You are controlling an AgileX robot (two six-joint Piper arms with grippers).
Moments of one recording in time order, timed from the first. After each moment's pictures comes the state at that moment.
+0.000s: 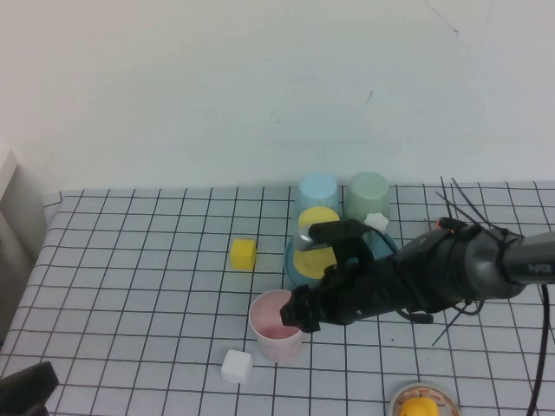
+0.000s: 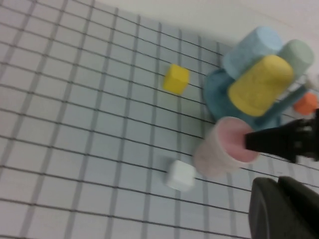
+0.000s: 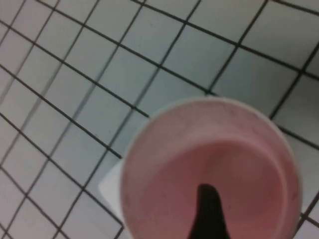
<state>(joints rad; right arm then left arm) 0.56 2.19 -1.23 1.43 0.31 -1.17 -0.10 0.47 -0.35 -0.49 0.50 -0.03</state>
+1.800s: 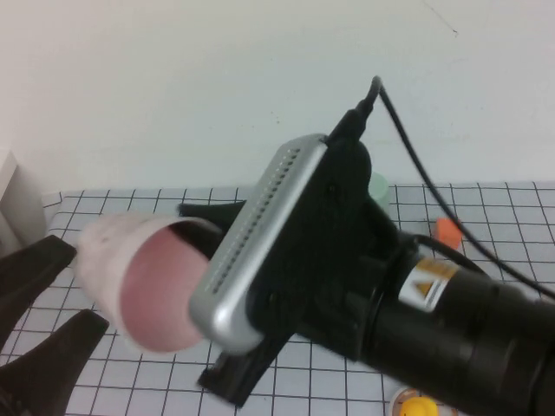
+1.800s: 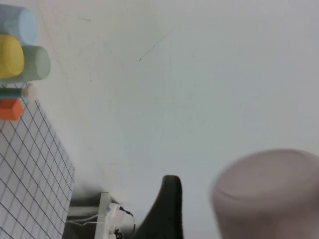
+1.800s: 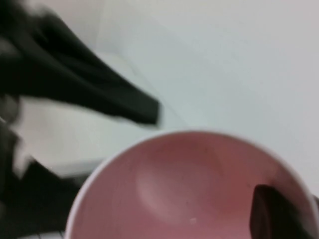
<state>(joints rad) 1.16 1.36 -1.01 0.95 -0.25 -1.26 -0.10 0.47 -0.35 -1.70 0.50 0.06</state>
